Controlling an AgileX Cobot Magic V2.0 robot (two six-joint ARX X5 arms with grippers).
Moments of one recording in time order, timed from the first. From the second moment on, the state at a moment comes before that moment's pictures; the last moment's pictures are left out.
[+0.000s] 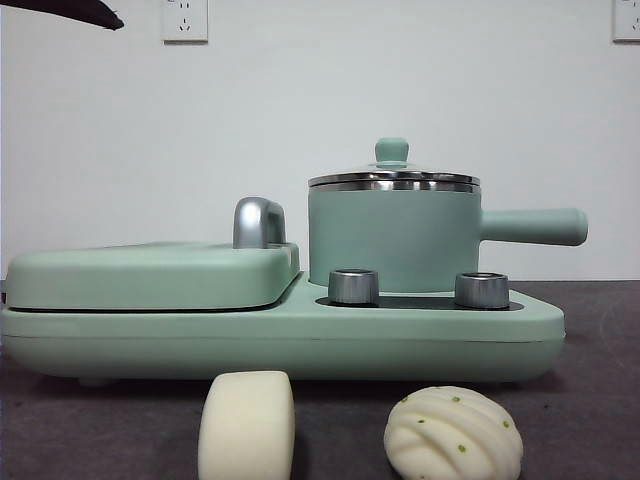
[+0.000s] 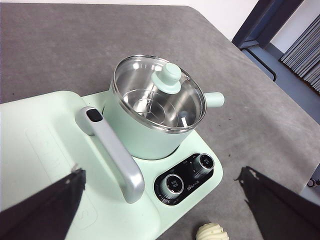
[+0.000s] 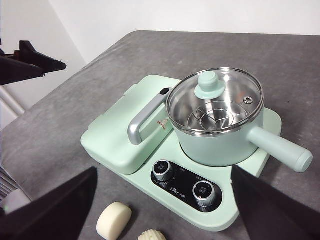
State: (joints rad) left arm -0.39 0.92 0.99 -0.51 0.45 -0.18; right arm 0.02 0.52 0.92 -0.82 -0.73 0.04
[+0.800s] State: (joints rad) left arm -0.45 1.51 1.62 -0.97 0.45 -0.06; right arm 0.02 0.52 0.92 -0.82 -0.73 0.04
